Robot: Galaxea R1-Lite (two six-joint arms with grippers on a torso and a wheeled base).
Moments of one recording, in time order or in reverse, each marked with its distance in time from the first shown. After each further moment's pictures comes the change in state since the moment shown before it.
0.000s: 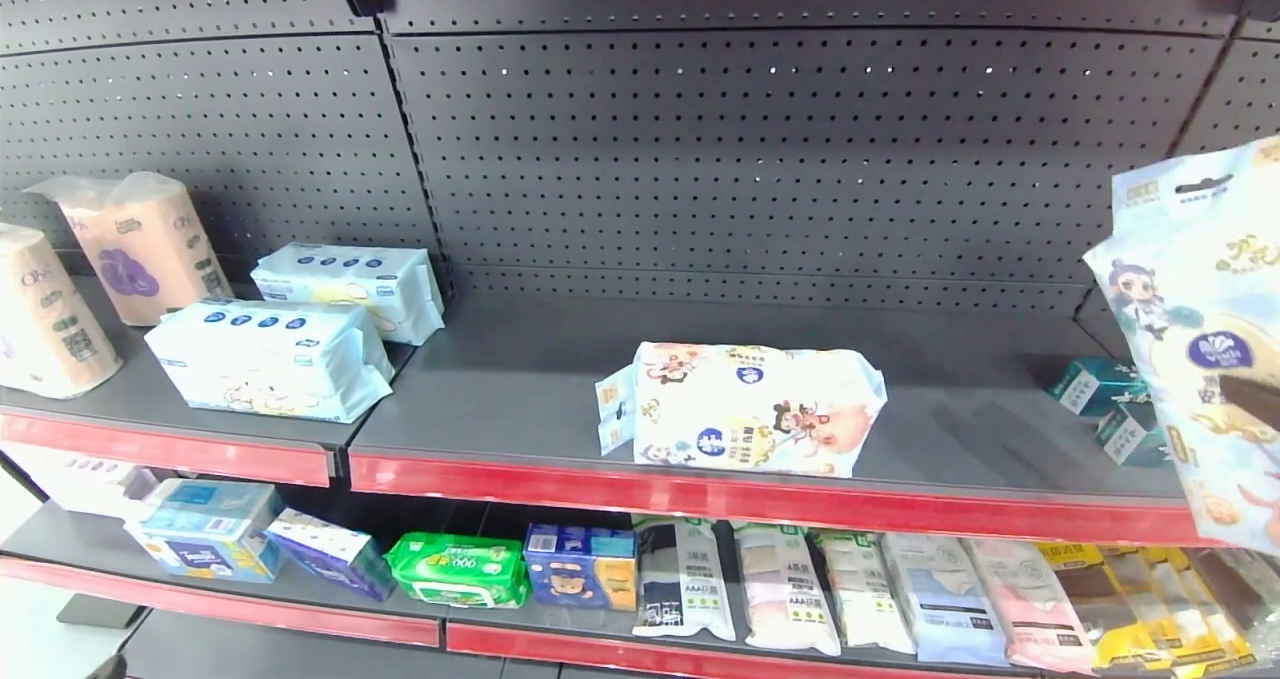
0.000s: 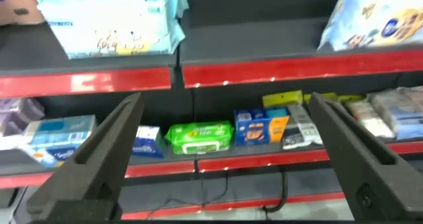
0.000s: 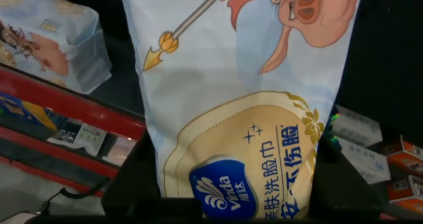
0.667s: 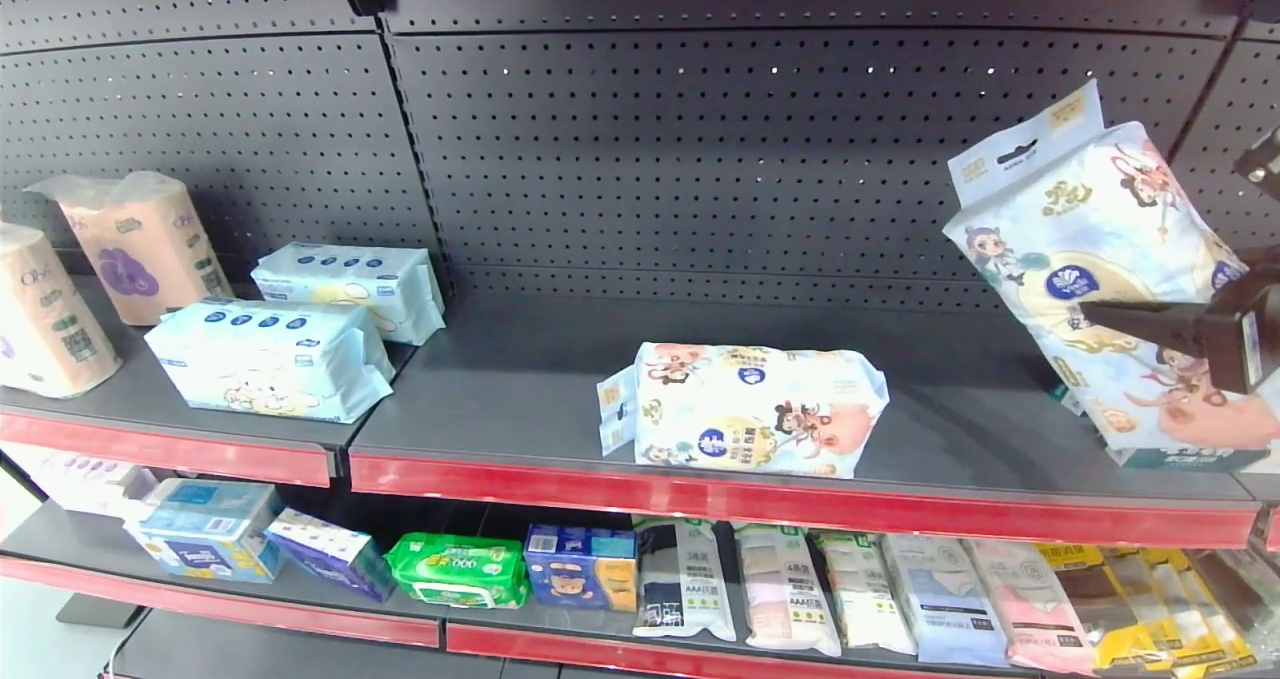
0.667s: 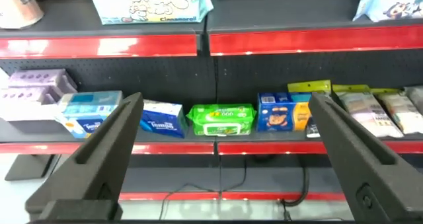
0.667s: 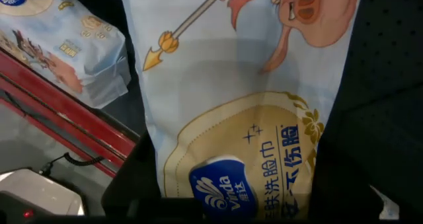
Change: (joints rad) left arm 0.004 -0.302 0.035 0.245 0.102 0.015; right arm 0.152 0.319 -0.345 0.173 -0.002 -0.126
